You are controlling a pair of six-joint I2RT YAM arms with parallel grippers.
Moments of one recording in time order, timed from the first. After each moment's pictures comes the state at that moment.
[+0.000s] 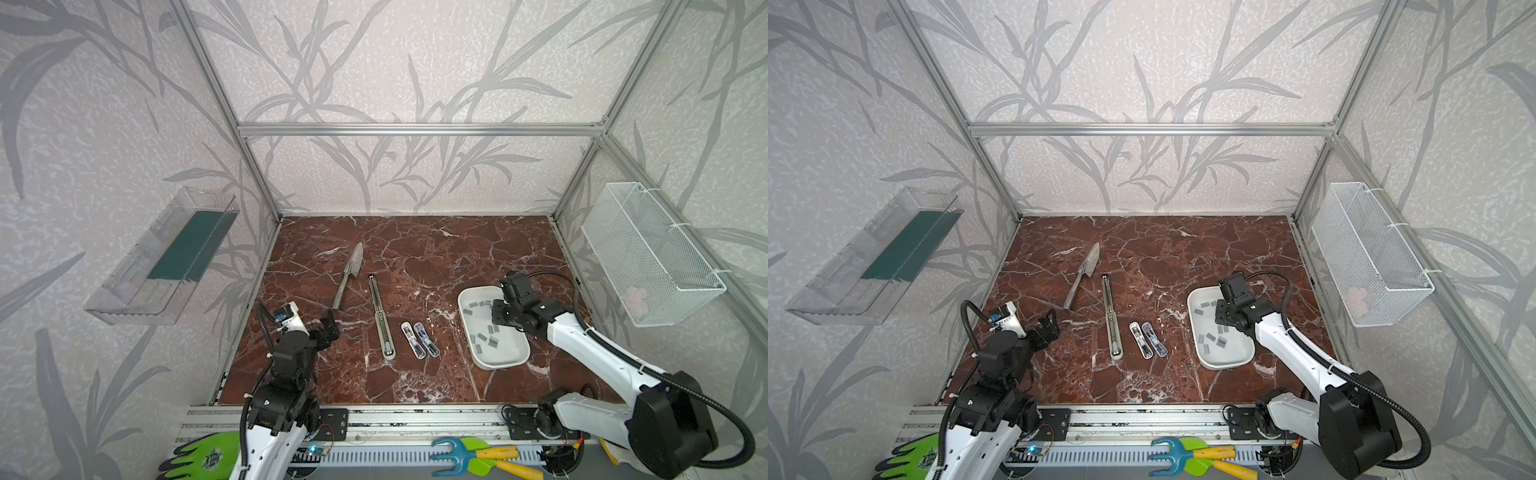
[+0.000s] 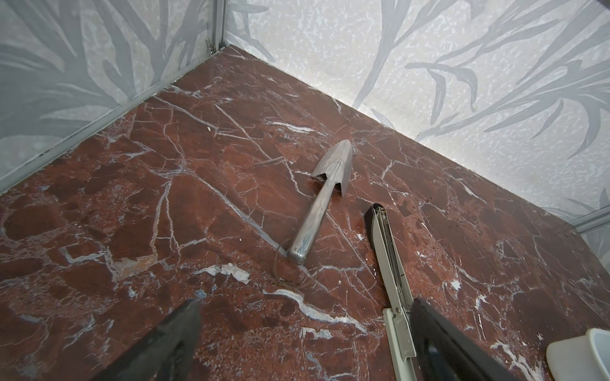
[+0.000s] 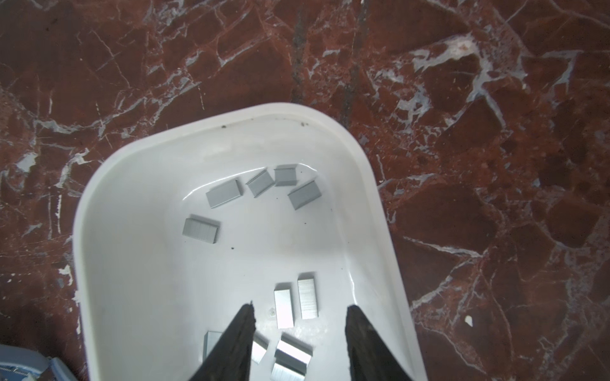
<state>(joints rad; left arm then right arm) -0.22 0.17 0.28 -0.50 -0.28 -0.53 0.38 1.18 0.70 -0.58 0.17 0.48</state>
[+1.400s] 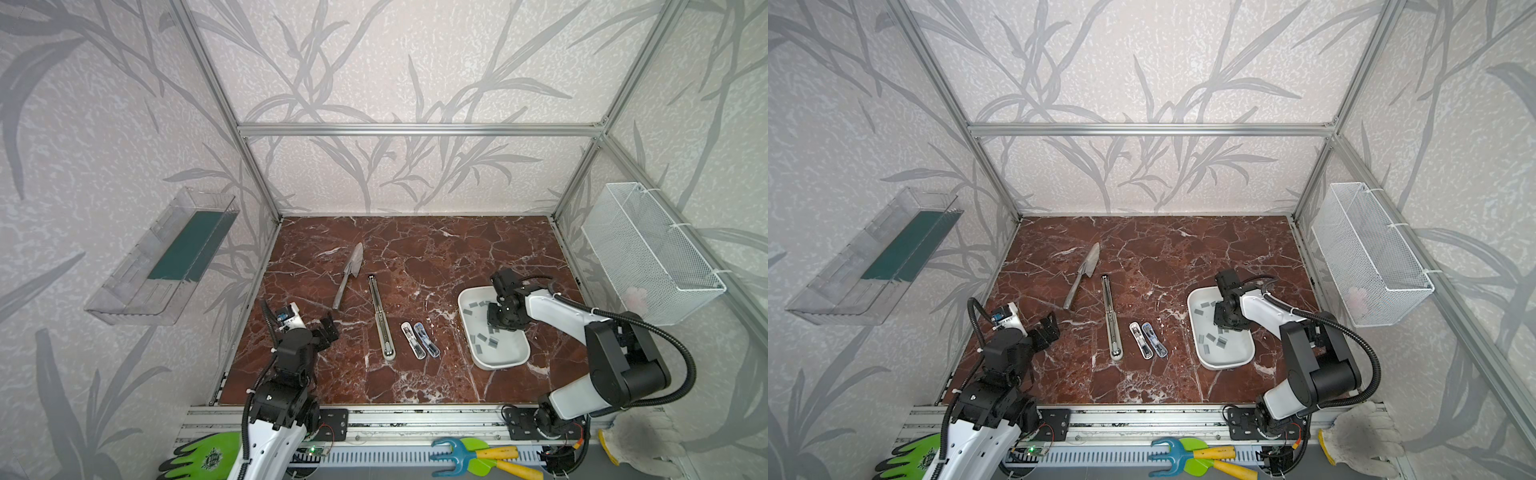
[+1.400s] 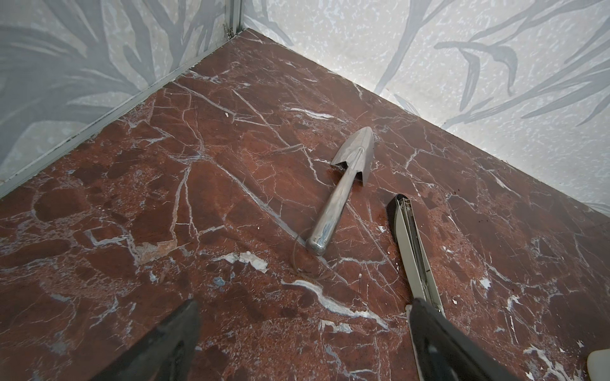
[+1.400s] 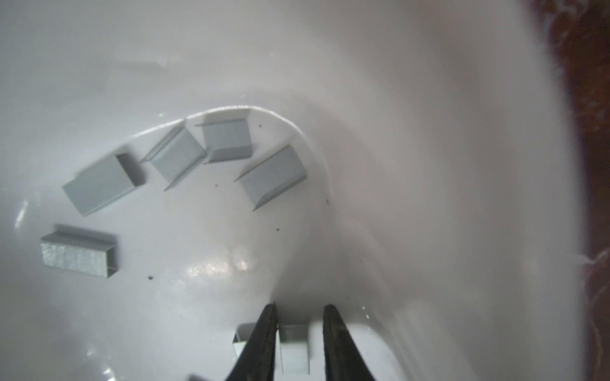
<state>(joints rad) -0.22 0.24 0.28 -0.51 -0.31 -0.53 0.29 1.54 0.80 -0.63 0.06 0.48</state>
